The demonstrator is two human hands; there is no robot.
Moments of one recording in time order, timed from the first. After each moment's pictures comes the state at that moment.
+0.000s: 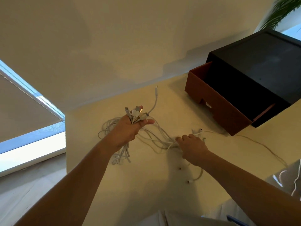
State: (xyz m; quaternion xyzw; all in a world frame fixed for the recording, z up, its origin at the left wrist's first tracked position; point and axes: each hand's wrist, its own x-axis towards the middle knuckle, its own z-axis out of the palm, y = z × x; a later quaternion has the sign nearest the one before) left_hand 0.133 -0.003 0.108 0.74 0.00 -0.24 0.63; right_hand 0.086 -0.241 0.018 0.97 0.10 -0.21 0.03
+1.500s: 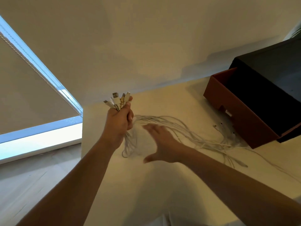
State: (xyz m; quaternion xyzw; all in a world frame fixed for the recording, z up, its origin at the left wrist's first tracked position) left_hand 0.137 0.030 0.133 0.64 0.14 0.00 0.76; right_hand 0.124 -0.130 0.050 0.91 0.27 -0.16 -0.26
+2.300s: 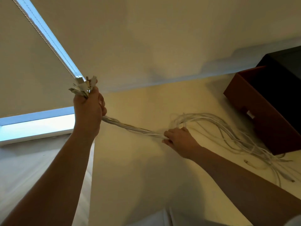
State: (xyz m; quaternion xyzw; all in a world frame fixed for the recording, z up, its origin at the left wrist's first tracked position) left_hand 0.130 0.123 0.153 0.63 0.21 0.19 0.72; right_hand 0.136 -0.128 0.008 0.94 0.31 -0.10 -0.13
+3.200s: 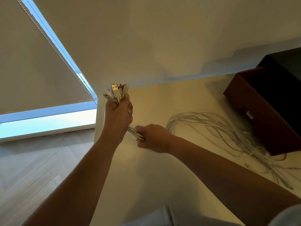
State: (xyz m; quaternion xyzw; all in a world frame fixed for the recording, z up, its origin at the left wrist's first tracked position) left_hand 0.121 0.067 0.140 0.65 0.19 0.09 0.73; right_hand 0.133 -0.053 0.060 0.88 0.38 -0.14 -0.23
